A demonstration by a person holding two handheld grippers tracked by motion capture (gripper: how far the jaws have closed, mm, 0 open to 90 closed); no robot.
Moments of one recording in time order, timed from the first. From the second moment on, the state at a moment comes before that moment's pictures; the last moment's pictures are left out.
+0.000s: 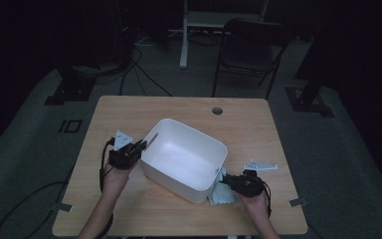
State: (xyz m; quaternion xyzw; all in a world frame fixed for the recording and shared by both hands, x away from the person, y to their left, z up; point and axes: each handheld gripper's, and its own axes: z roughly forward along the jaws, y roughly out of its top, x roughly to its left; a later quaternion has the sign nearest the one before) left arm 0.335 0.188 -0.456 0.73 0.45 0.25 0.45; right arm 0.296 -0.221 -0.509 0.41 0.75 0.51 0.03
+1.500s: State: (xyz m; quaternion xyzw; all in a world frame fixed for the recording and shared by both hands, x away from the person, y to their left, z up) left arm 0.330 0.184 -0.456 0.71 0.48 0.27 0.44; right arm 0.241 -0.211 -0.475 0.37 0.74 0.57 0.01
